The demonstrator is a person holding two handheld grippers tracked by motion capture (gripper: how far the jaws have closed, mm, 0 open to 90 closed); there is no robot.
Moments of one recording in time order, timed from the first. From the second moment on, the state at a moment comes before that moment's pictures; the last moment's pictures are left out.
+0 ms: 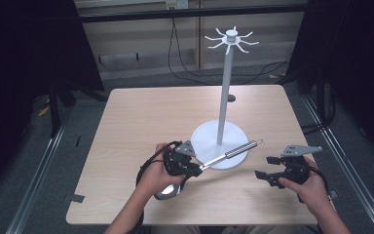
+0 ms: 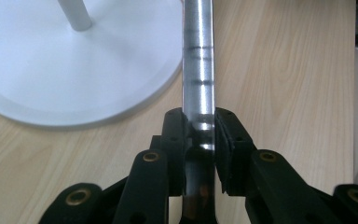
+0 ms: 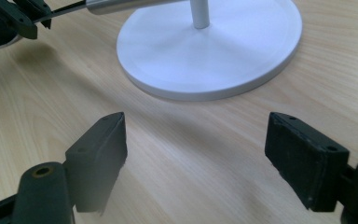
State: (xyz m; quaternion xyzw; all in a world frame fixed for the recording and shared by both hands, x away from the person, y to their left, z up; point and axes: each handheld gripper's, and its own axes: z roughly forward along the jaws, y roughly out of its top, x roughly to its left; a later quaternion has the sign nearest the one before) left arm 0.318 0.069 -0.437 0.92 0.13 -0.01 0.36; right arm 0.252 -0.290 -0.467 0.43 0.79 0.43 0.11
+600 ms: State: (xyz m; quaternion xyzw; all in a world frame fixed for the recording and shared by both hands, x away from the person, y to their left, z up) left arm 0.312 0.047 -0.430 0.90 0.16 0.03 0.41; right arm 0.257 -0.264 -0.460 0.45 0.75 0.48 0.10
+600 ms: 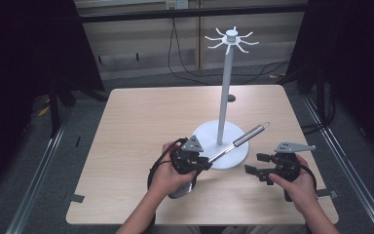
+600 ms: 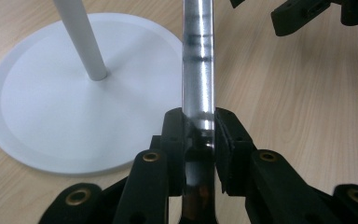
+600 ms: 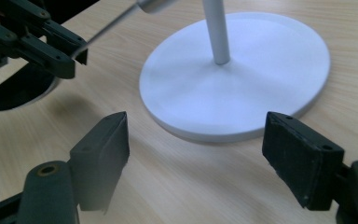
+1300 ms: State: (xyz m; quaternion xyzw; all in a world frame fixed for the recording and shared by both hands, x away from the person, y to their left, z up) left arm 0.306 0.030 -0.427 0.88 0.17 0.04 0.44; right arm 0.267 -0.230 -0.451 0.46 0.70 0.54 0.07
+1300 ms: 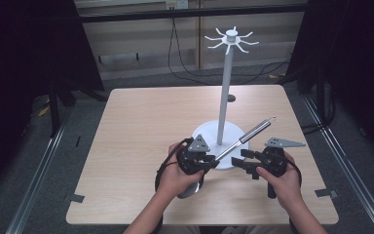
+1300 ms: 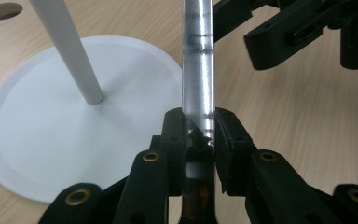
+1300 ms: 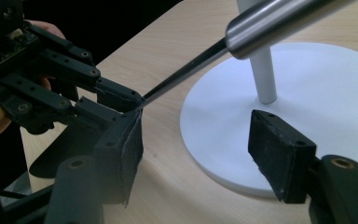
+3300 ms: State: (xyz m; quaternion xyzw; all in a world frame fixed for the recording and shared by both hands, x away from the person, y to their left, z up) left arm 0.308 0.026 -0.393 0.84 0.16 -0.05 0.52; right arm 0.276 -0.223 -0.374 0.37 0.67 0.64 0.02
